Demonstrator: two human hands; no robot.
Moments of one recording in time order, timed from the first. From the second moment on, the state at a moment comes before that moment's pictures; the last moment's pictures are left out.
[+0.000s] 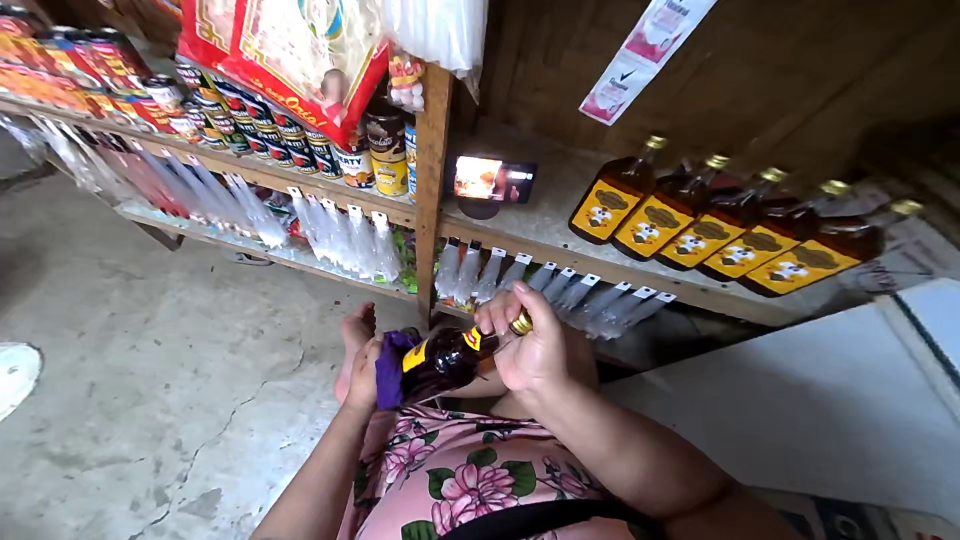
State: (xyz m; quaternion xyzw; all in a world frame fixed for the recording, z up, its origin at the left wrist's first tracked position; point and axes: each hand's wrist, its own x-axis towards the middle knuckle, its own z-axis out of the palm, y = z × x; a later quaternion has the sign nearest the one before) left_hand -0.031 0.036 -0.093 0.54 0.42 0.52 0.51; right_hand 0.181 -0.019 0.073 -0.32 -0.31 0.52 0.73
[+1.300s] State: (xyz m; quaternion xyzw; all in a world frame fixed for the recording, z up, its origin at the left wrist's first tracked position) left_hand 0.051 -0.009 0.049 0.74 0.22 0.59 0.24; right_hand 0.177 -0.021 0.070 -0.37 -0.65 0.22 0.62
